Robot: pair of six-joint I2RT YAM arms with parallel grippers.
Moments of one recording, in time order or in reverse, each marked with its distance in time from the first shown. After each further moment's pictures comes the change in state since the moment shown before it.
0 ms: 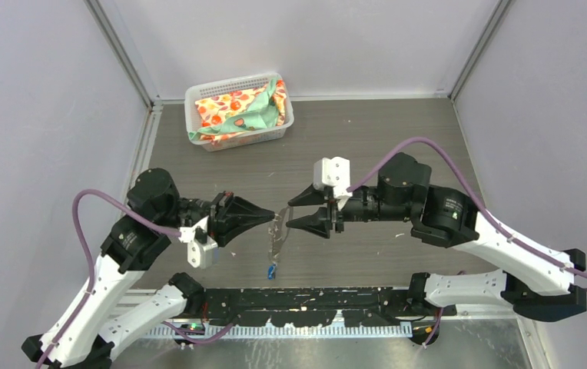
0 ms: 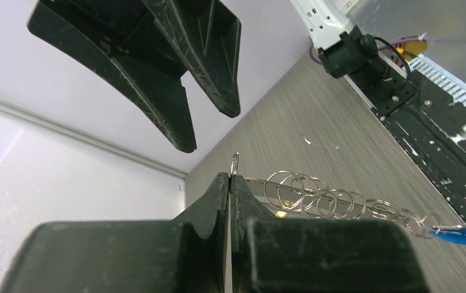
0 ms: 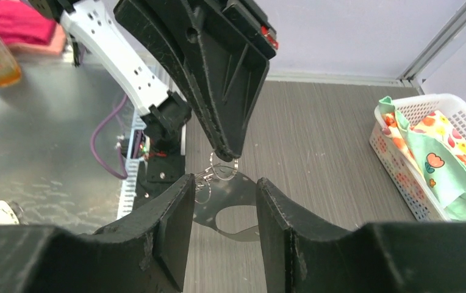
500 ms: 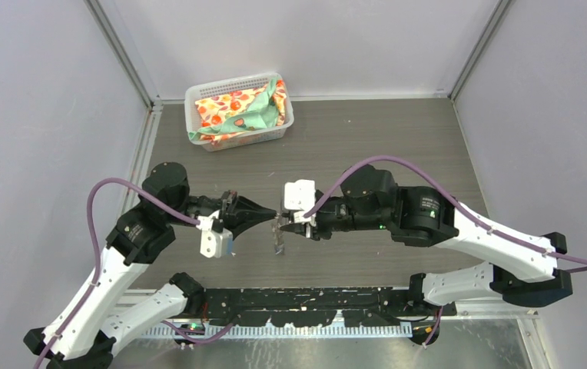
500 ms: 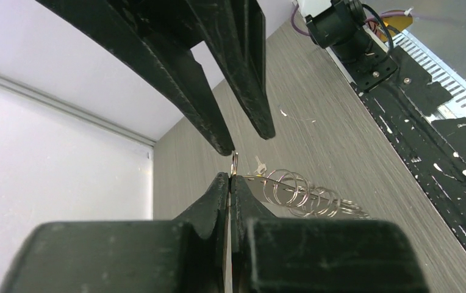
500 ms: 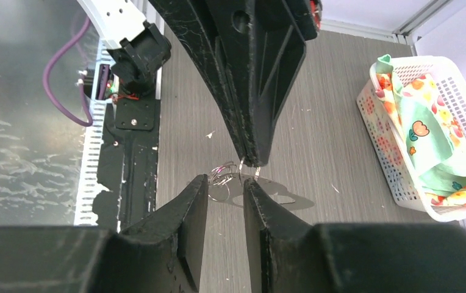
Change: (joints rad) left arm 0.000 0.045 0.028 -0.169 -0.075 0.045; right arm 0.117 0.130 0.111 -0.222 0.182 -0.168
